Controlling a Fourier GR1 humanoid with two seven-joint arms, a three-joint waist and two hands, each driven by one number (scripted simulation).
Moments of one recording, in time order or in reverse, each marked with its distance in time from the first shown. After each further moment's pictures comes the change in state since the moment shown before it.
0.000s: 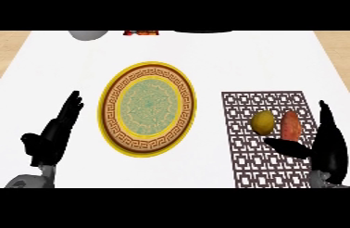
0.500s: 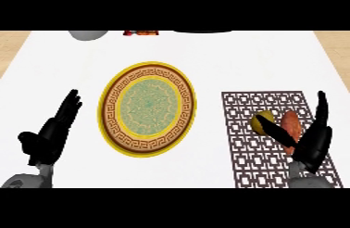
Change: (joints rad) left arm -0.004 0.018 -0.004 -0.008 0.014 0.004 0.010; right arm -0.062 0.147 -0.054 0.184 -0.179 -0.413 -0.529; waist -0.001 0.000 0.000
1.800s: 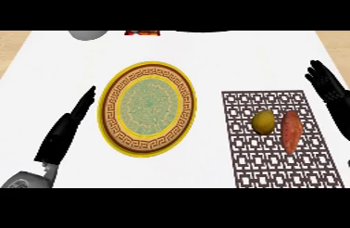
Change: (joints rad) left arm -0.038 0.106 -0.187 -0.160 -0.128 0.059 0.132; right arm -0.124 -0.342 -0.103 0.059 -0.722 1.016 -0.419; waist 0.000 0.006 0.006
